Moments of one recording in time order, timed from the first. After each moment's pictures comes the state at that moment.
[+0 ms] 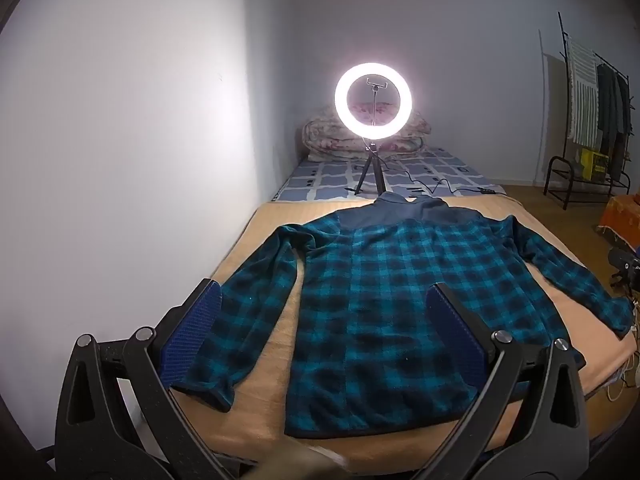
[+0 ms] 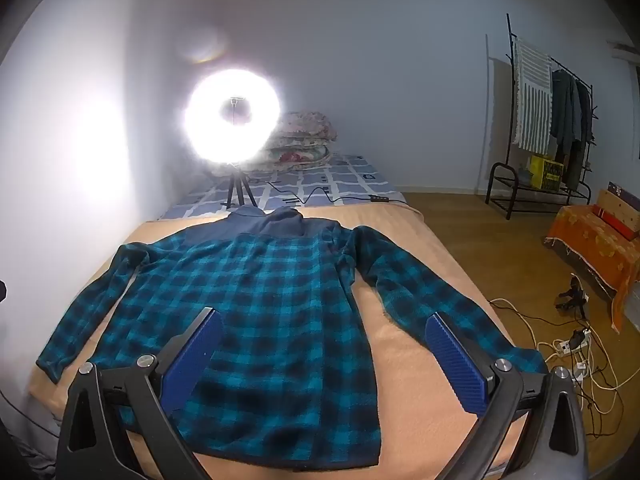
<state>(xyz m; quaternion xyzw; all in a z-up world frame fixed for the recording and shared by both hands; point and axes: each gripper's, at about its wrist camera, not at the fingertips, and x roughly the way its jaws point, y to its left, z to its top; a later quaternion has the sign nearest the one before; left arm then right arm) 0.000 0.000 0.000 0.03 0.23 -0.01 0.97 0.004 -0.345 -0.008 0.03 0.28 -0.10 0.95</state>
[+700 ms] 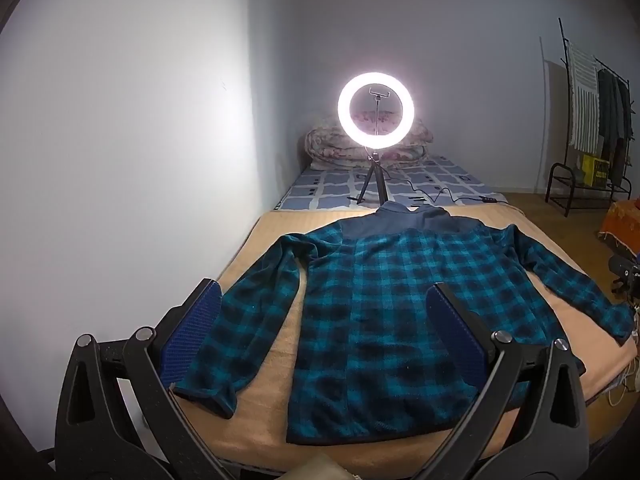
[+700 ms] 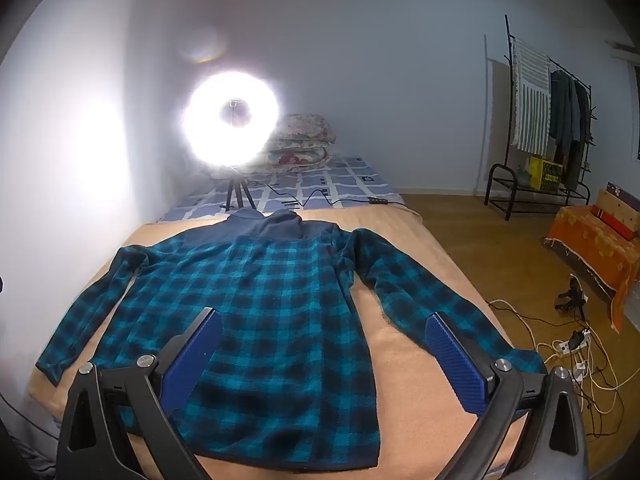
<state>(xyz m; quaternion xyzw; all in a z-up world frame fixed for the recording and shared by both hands) 0.001 0.000 0.015 0.03 0.21 0.00 0.98 0.004 -0.345 -0.005 0.03 0.28 -0.10 0.95</state>
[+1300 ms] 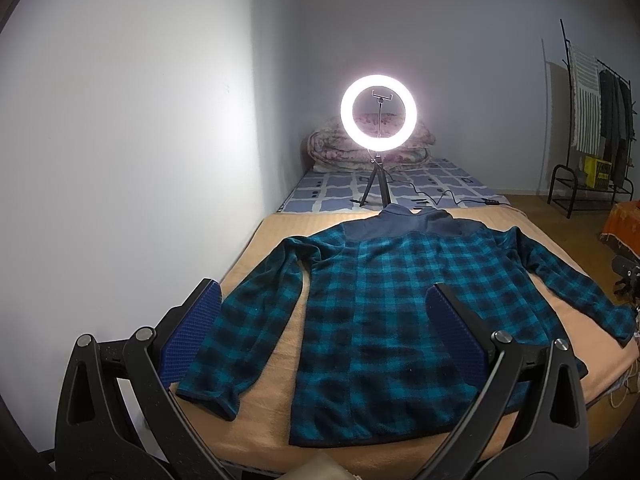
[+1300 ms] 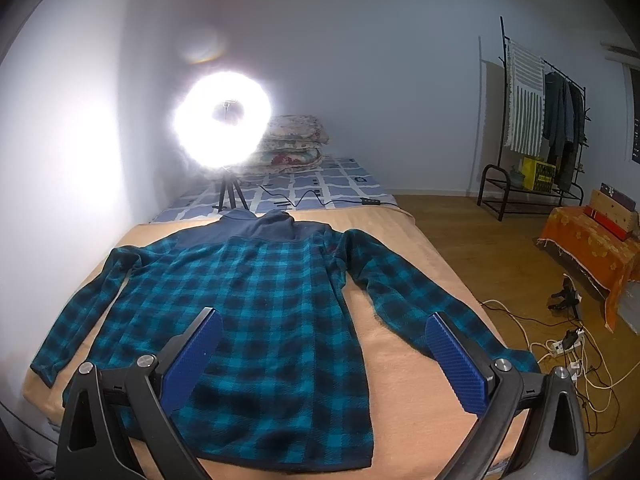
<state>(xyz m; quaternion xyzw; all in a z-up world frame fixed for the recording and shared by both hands) 0.000 0.005 0.015 0.02 0.21 0.00 0.98 0.003 -0.348 -0.005 0.03 0.28 -0.12 0.95</state>
